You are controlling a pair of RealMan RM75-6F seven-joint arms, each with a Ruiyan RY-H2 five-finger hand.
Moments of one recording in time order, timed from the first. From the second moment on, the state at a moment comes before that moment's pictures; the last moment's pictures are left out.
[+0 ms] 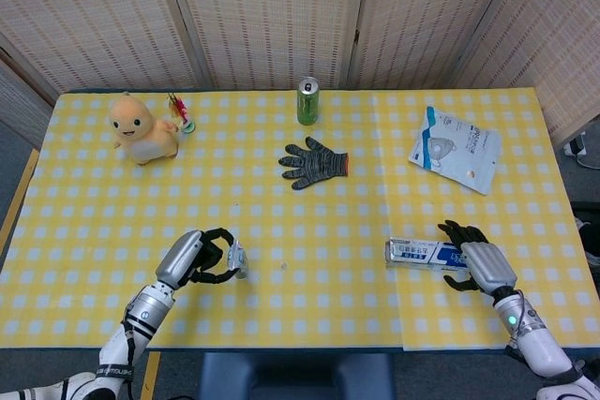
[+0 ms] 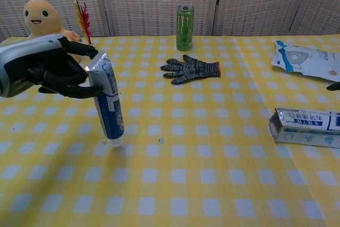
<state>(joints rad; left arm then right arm) -0.49 -1.41 -0.20 -1.87 1.25 1.04 -0.17 0.35 -1.21 0.03 -1.54 -1.31 0.95 0.09</state>
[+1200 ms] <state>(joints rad) -0.50 -1.34 -0.21 -1.95 1.23 1.04 -0.30 0.35 -1.37 0.07 -1.41 -1.29 1.00 0.14</state>
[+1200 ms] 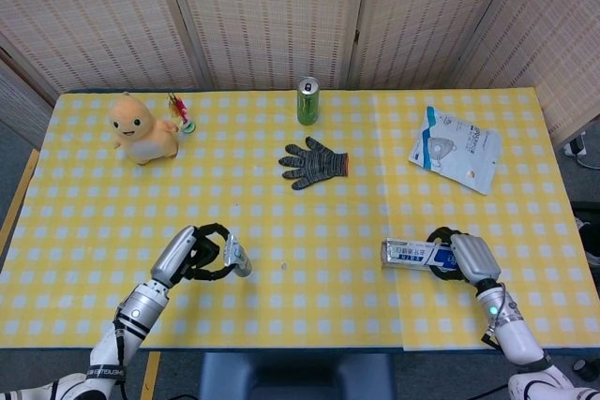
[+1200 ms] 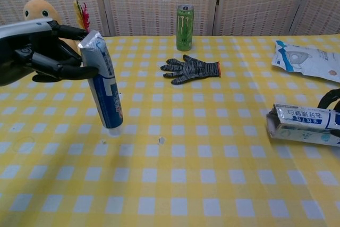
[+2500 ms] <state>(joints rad) -0.70 -1.34 -0.52 -2.20 0.90 1.19 -0.17 0.50 -1.68 0.16 -1.25 -1.49 1.12 0.85</state>
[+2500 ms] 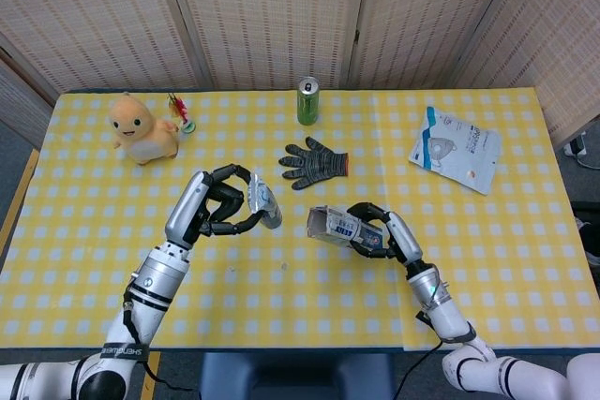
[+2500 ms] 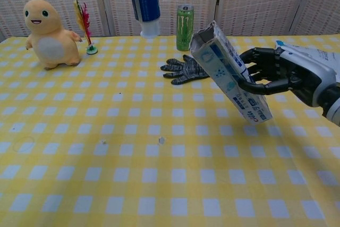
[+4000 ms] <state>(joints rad) -0.76 -1.40 -0.52 -2.22 0.88 1.27 -0.09 0.57 -1.74 0.18 -1.33 -1.52 1.19 1.04</state>
